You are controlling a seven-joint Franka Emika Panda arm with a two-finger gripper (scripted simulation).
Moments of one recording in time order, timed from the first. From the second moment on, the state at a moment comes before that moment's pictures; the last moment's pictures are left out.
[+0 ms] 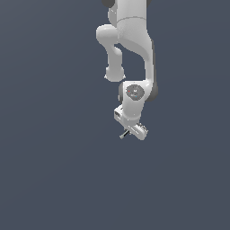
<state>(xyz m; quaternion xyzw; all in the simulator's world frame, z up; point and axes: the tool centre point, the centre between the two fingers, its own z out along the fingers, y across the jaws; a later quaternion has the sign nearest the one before) -0.036 0.075 0.036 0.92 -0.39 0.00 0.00</state>
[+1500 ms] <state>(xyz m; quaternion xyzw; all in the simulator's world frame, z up) -0.042 -0.153 0.298 0.92 -0.39 0.00 0.00</state>
